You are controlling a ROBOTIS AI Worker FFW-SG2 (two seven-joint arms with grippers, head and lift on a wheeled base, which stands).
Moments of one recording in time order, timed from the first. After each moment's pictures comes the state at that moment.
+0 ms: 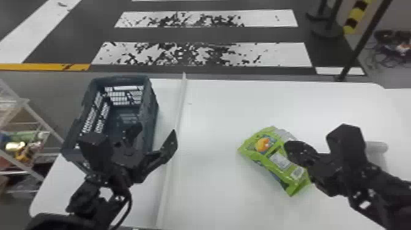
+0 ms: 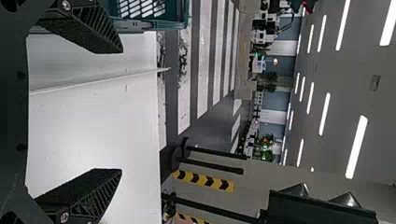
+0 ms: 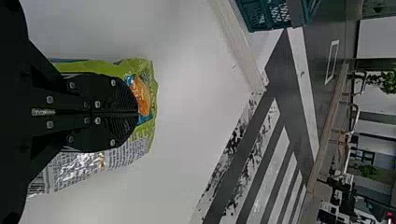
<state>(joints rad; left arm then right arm) 0.51 0.17 0.03 -2.07 0.21 0.23 -0.24 0.41 -0.33 0.11 -2.19 0.11 0.67 0.40</state>
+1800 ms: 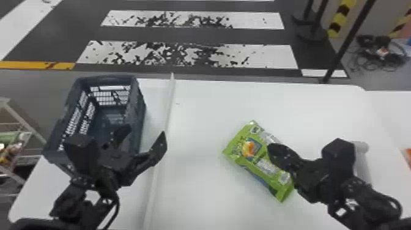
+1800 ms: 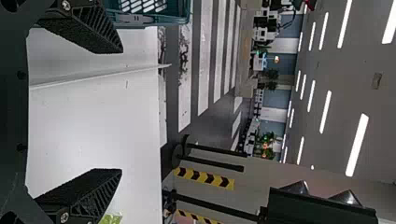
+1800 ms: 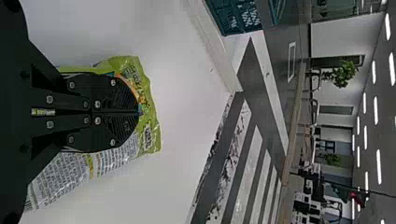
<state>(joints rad) 0.51 0.17 0.03 -2.06 0.21 0.23 -0.24 0.48 -0.26 0.06 -2.07 0.03 0.39 0.44</state>
